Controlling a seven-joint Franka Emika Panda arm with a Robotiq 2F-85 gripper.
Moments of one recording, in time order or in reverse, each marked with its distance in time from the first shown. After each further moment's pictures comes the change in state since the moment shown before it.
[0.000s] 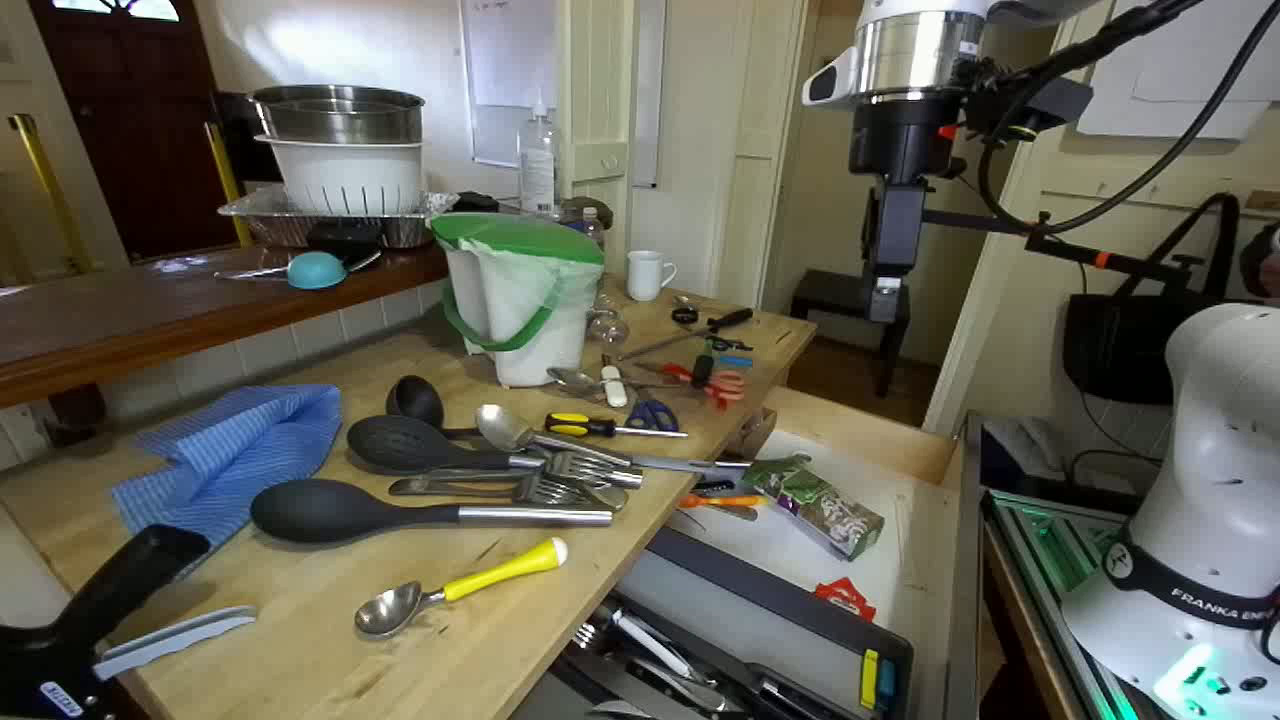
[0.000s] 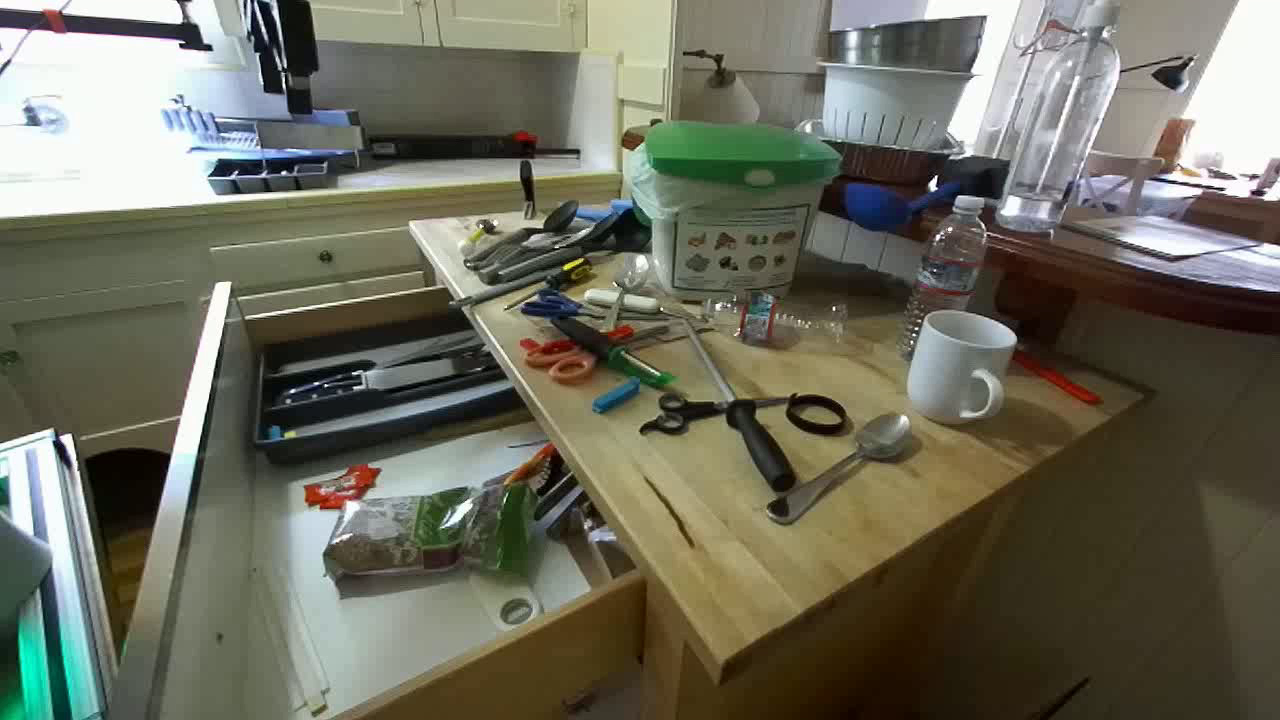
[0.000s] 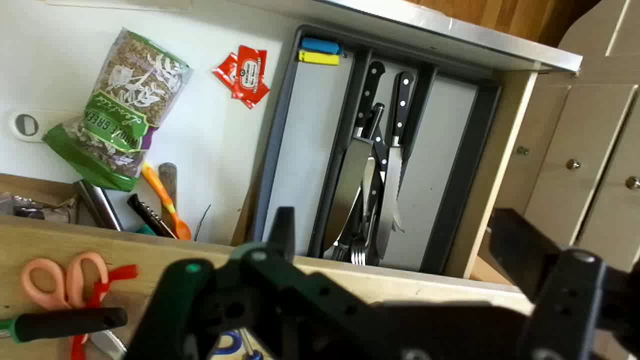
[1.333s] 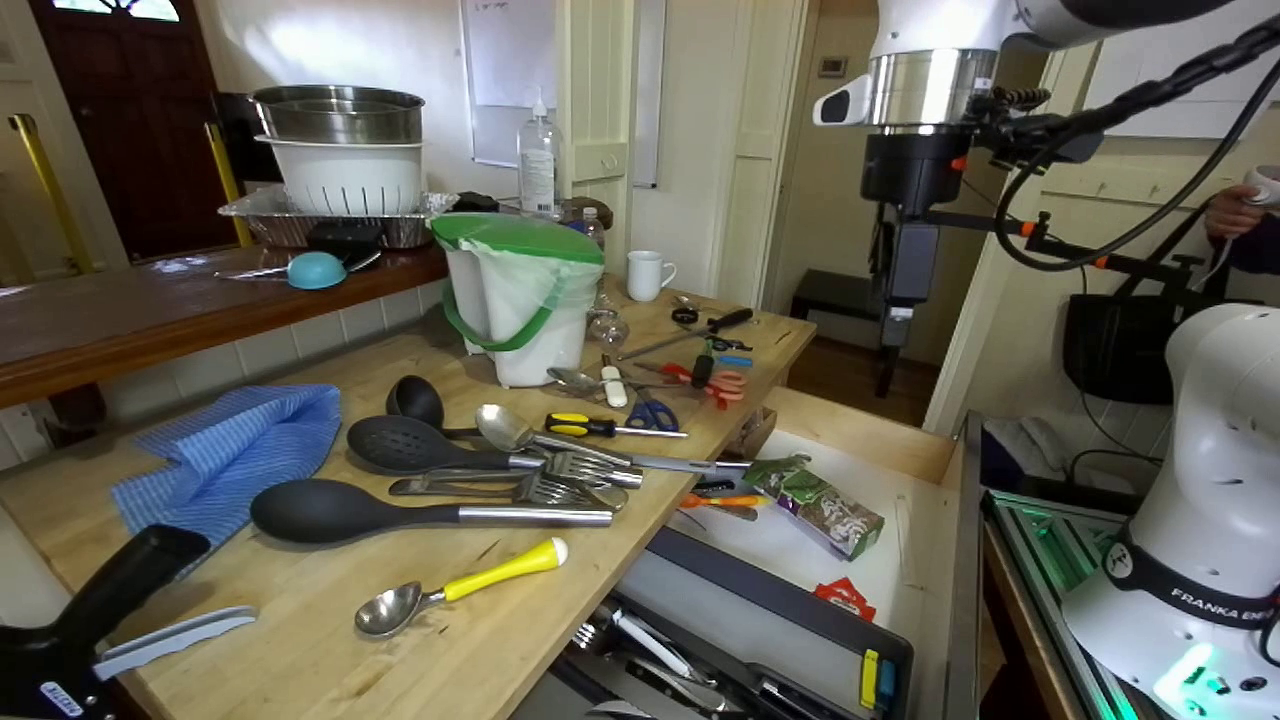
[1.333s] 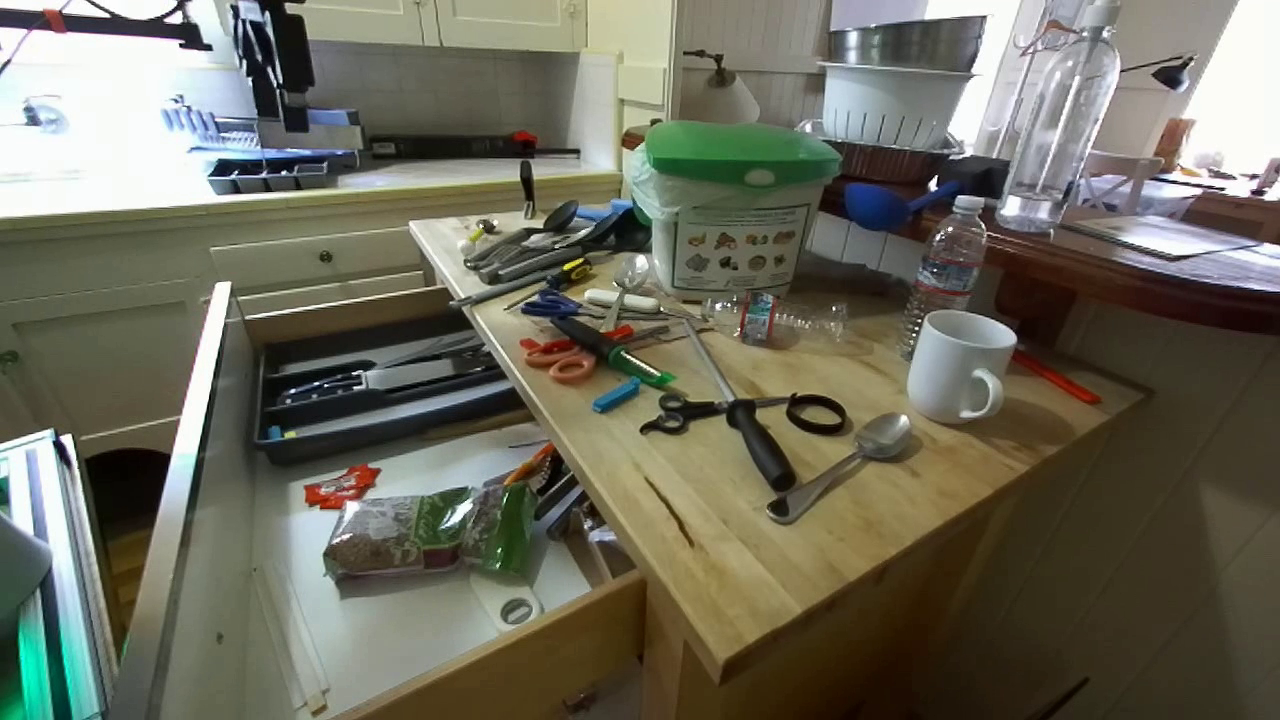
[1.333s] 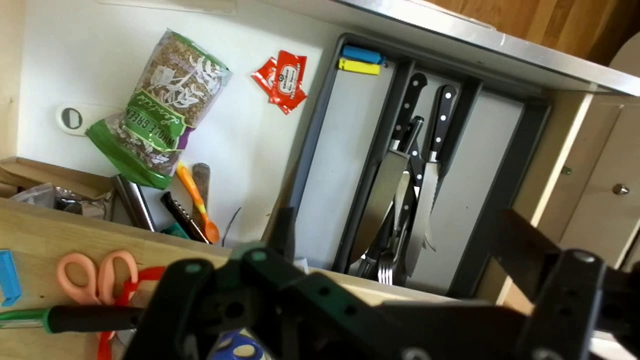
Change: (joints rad) arm -0.002 -0.044 0.020 -0.083 -0.083 0.033 -0.019
